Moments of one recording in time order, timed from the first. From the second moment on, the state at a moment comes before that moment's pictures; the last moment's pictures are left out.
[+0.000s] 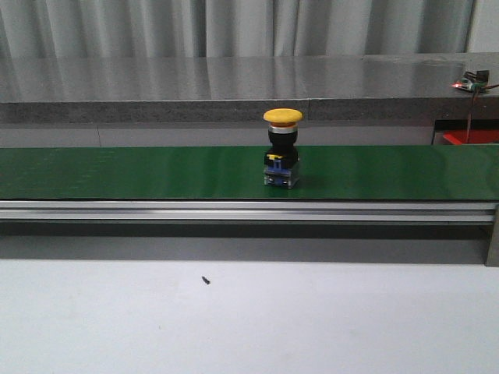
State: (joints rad) left arm 0.00 0.45 -0.54 -0.29 0.62 0.24; right arm -0.23 1.97 -2.10 0.01 1.25 0.05
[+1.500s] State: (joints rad) left arm 0.00 0.45 -0.54 -0.29 0.62 0.24; right arm 0.37 1.67 -1.61 0.05 1.23 0.52
